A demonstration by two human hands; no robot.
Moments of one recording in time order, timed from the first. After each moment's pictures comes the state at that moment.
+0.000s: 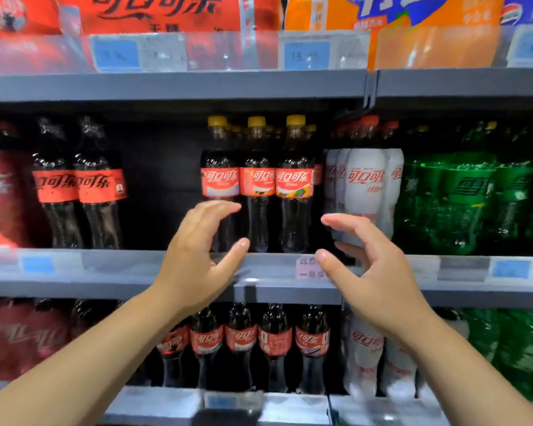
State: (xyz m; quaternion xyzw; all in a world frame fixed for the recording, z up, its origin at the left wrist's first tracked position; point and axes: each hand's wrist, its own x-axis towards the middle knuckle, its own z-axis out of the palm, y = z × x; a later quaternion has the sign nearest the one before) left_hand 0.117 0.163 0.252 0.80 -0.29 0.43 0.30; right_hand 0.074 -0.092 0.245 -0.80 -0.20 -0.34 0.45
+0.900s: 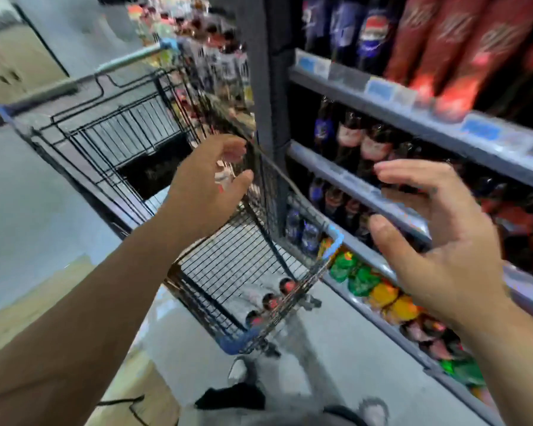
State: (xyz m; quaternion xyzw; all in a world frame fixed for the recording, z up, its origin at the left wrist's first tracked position) left_hand -0.244 0.609 0.018 0.90 0.16 0.28 0.29; right_hand -0.122 0.332 0.016 -0.69 -0.48 -0.08 0.53
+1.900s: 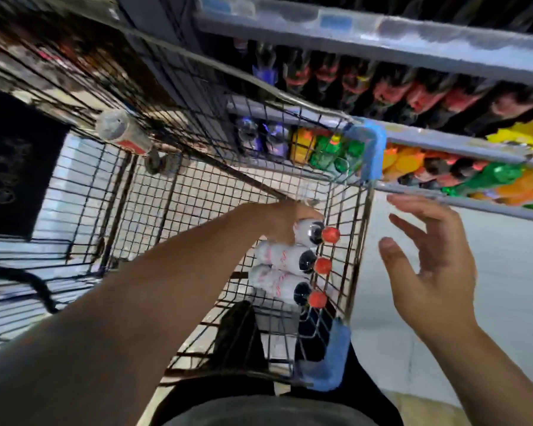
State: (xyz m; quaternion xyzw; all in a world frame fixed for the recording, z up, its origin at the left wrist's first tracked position) left_hand -0.111 0.648 -0.327 0.80 -0.19 -0.51 0.25; right_hand -0.212 0.436 -0.208 -0.82 -0.02 -0.04 0.58
